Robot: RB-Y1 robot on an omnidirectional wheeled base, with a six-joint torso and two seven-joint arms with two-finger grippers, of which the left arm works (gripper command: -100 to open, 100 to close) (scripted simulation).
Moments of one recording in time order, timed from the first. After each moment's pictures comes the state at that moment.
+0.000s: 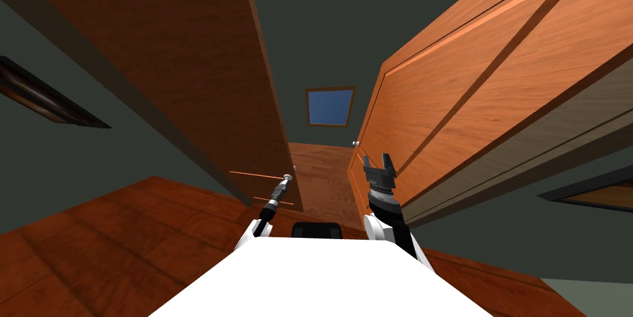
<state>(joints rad) -0.02 0.05 0.49 -0.78 -0.76 -0.95 -0.63</state>
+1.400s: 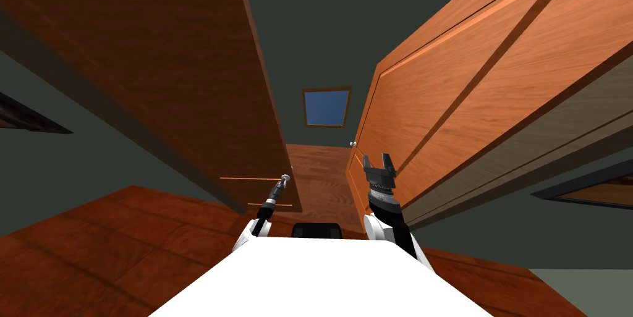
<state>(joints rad) -0.04 0.06 0.53 -0.76 -0.69 -0.94 -0.33</state>
